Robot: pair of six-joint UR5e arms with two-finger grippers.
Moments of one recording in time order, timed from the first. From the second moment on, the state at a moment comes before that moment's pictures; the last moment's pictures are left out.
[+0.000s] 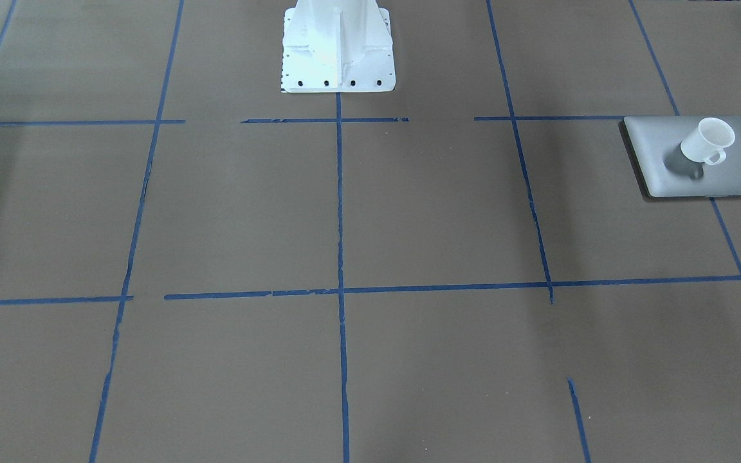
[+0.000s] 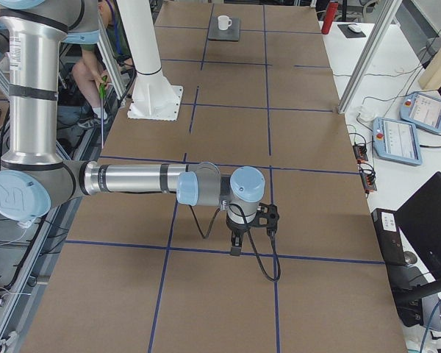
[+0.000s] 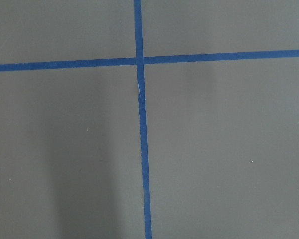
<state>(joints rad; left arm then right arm) -1.61 -1.55 -1.65 -1.49 -2.32 0.22 1.54 -1.67 1.72 -1.64 2.32 0.07</state>
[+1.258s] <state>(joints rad) -1.60 -1.51 -1.66 -1.49 -2.42 0.21 1.54 -1.67 1.72 -1.64 2.32 0.07</state>
